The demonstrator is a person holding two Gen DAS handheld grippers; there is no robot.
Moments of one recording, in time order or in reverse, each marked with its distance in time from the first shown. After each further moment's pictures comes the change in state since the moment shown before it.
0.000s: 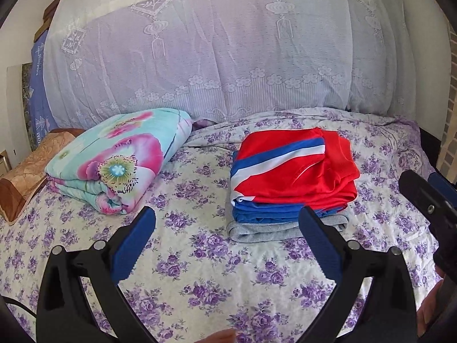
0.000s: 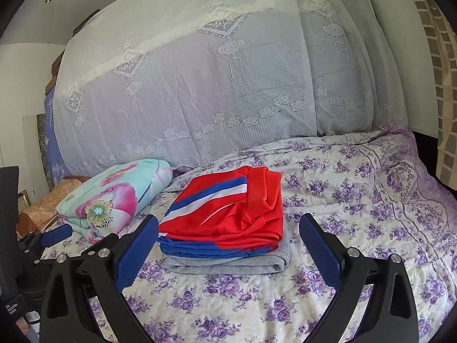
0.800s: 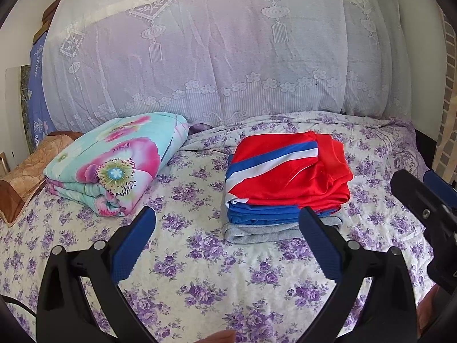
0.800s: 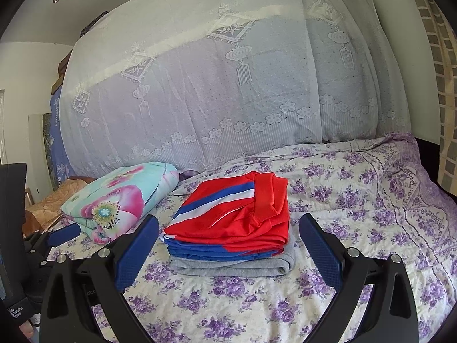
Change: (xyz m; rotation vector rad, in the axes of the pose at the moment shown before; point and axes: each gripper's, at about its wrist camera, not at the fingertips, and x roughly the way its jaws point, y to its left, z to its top) left arm -0.009 -0.003 0.001 0.000 -0.020 -0.014; right arm -0.007 0.008 0.001 -0.021 -0.024 0.016
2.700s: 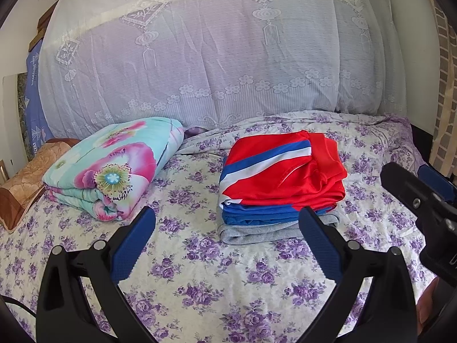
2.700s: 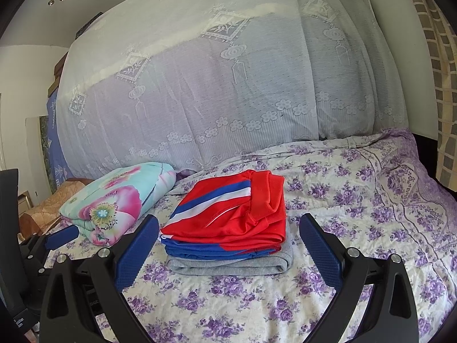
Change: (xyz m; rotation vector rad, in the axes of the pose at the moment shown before) left arm -0.005 -0.008 -0.001 0.026 -0.014 -0.008; right arm -0.003 -0.004 0.000 0.015 0.003 -0.015
